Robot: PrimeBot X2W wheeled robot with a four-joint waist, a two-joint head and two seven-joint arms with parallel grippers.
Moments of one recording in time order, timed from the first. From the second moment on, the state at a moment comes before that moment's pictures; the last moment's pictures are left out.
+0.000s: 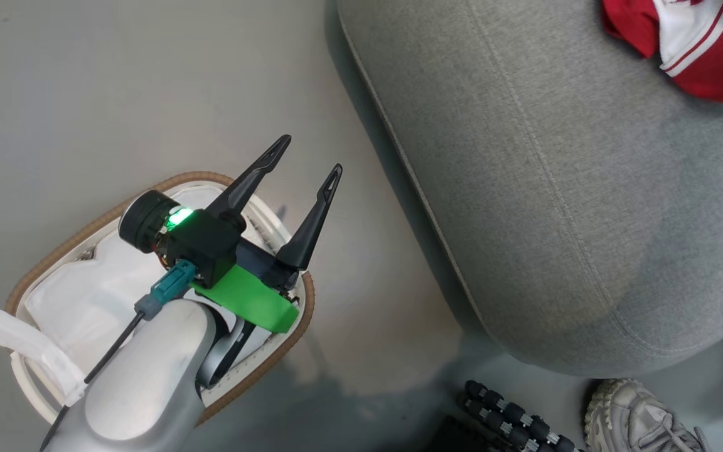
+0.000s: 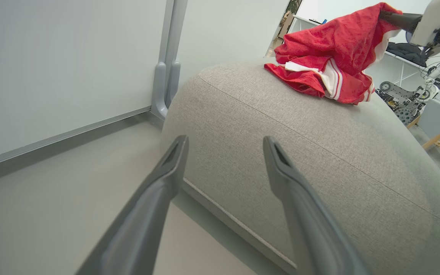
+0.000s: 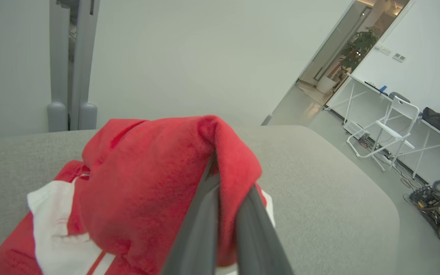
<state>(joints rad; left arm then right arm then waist) -0.55 0.31 -0.66 0.16 -0.43 -0.13 -0.26 -0.94 -0.34 -0.39 0.69 -0.07 0.13 -0.26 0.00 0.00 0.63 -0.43</state>
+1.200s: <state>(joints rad) -0.25 0.11 -0.09 0.27 -0.28 -0.13 -0.26 -0.49 -0.06 -0.09 0.32 0.07 0.13 -0.26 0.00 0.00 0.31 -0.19</state>
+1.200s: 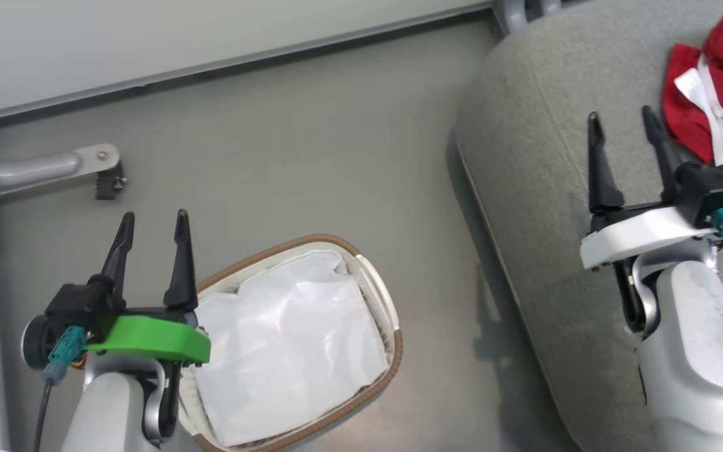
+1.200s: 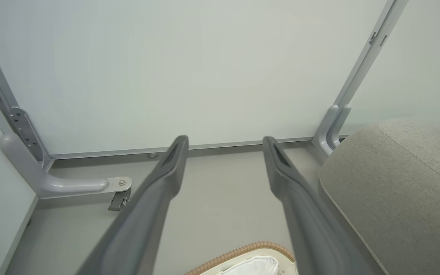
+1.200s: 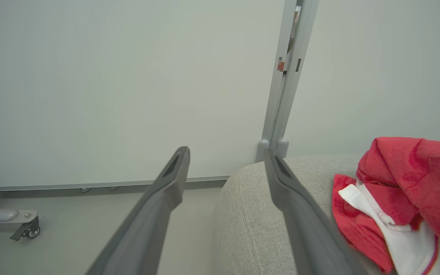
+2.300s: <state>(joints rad) -0.04 0.04 0.08 0.41 -0.36 -0.13 -0.22 -0.21 -0.04 -0.06 0.44 0.29 0.13 -0.22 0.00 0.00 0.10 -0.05</state>
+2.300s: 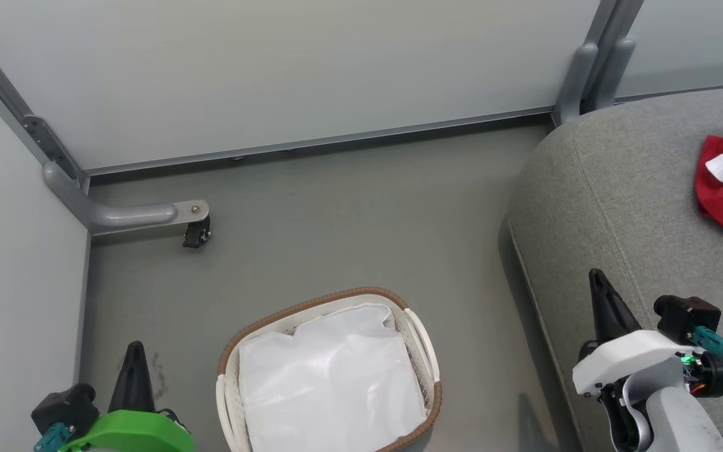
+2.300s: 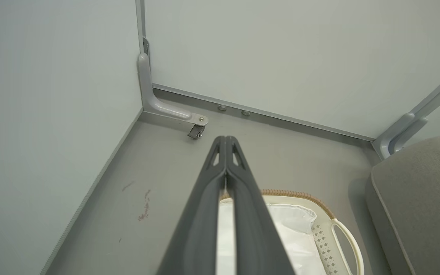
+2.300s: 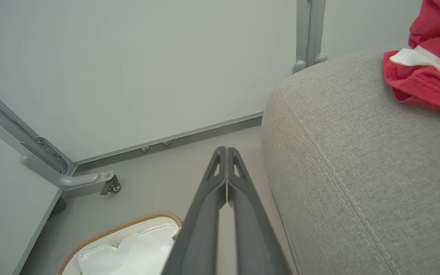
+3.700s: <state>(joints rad) -0.06 0.04 0.09 0.33 -0.98 -0.13 -0.06 -0.16 -0.04 -0.08 0.34 0.95 0.13 -0.06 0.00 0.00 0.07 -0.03</state>
